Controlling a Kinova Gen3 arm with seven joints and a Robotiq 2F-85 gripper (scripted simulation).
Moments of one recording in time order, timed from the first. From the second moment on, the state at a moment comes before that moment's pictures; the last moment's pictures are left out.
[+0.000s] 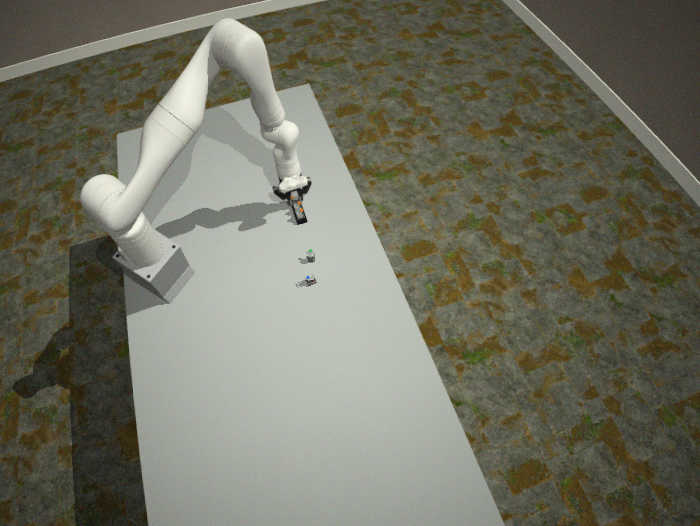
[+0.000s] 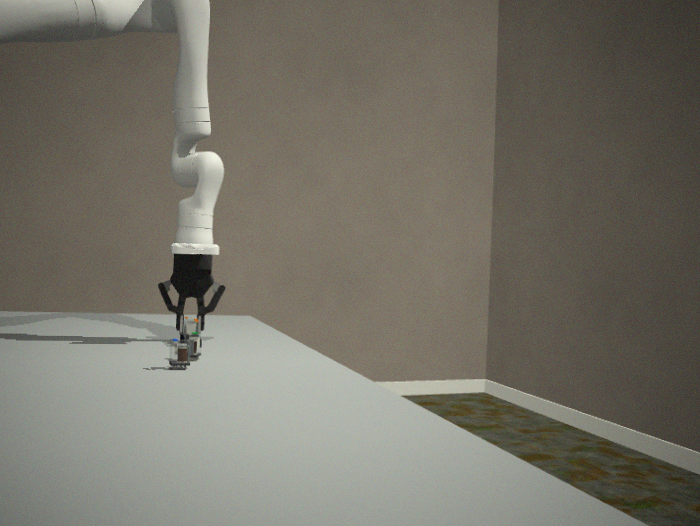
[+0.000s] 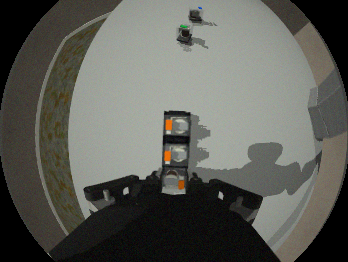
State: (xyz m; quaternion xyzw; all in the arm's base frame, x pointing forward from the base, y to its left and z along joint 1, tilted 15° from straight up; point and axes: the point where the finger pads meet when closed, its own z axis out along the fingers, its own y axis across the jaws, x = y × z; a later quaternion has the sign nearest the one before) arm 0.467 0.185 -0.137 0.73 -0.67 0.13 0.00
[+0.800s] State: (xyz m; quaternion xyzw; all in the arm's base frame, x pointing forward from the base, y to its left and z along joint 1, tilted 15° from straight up) arm 0.467 0.185 -0.137 0.73 -0.67 0.13 0.00
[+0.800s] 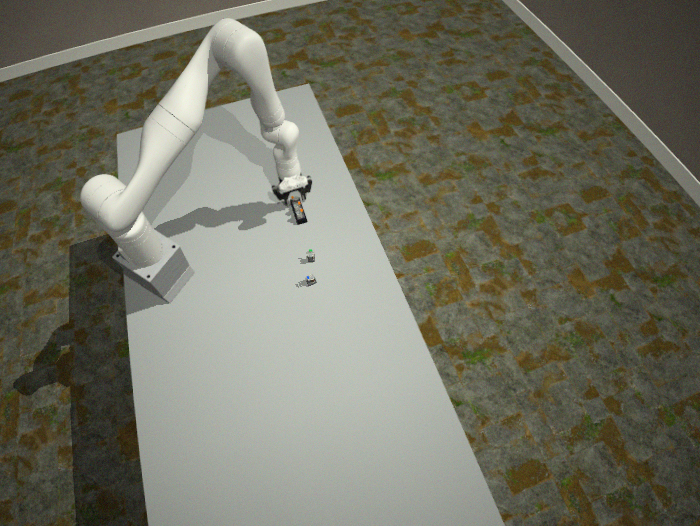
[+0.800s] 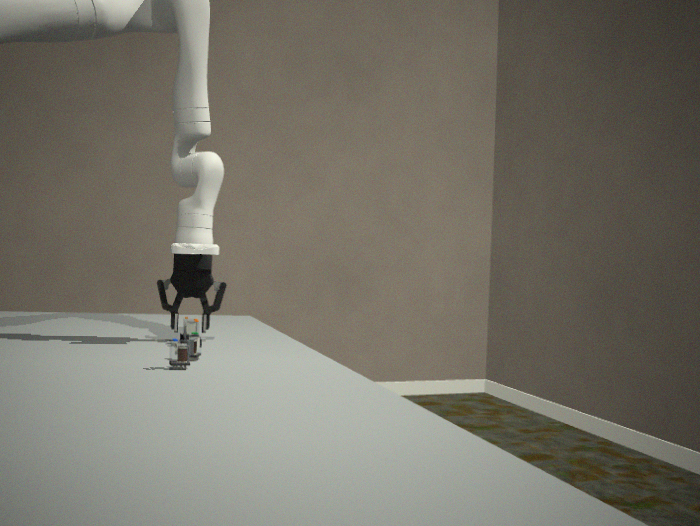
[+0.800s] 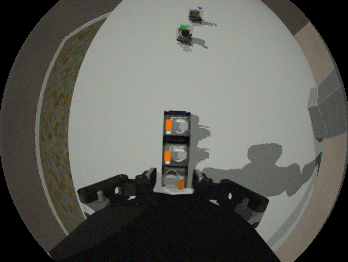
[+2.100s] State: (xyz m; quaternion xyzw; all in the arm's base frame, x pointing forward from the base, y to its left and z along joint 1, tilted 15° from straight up) arm 0.457 0.188 -0.105 0.73 -0.67 0.13 0.01
